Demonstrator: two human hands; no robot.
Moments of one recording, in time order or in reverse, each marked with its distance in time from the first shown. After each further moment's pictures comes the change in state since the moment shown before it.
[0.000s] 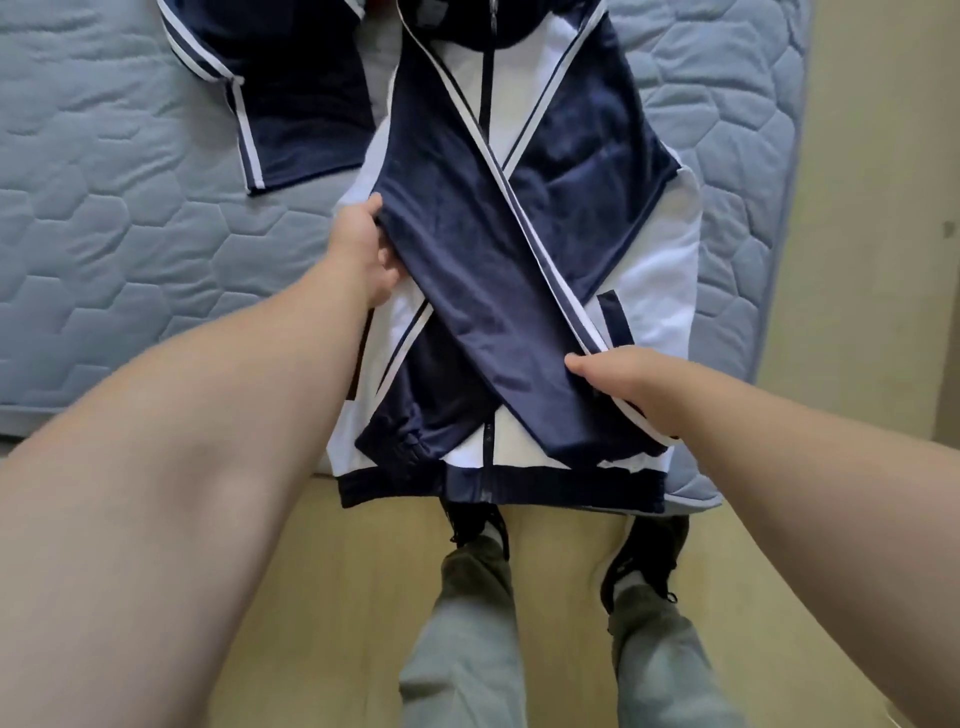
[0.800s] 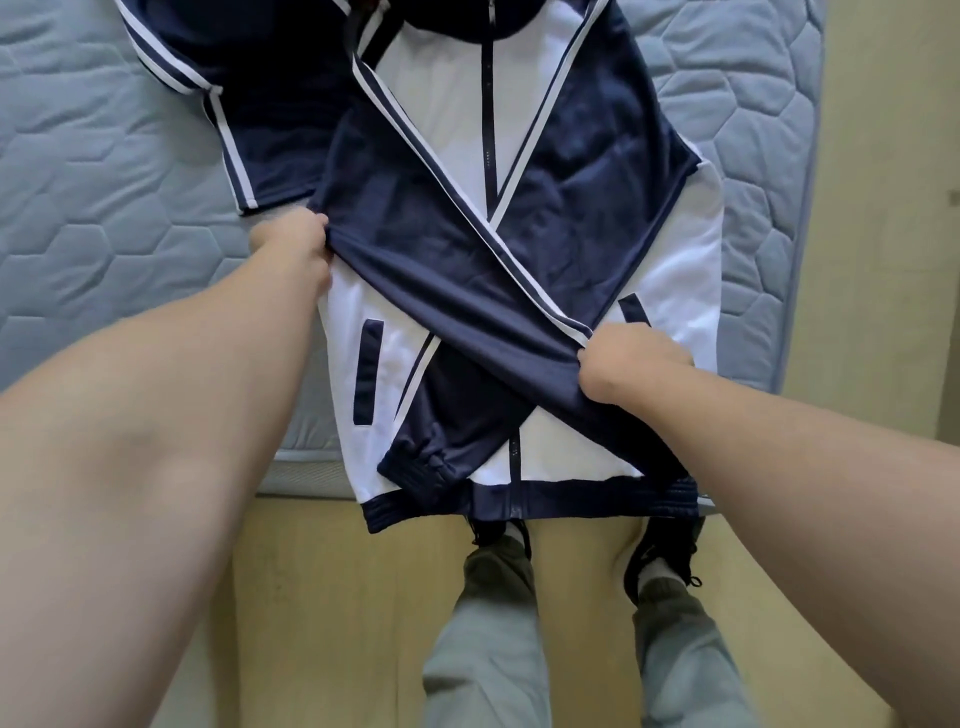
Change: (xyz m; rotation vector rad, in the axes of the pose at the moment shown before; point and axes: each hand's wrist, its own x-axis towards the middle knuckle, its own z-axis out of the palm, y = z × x) left_hand 0.096 0.060 -0.065 0.312 0.324 0.085; right_hand 0.008 -0.049 0.026 -0.861 0.277 -0.113
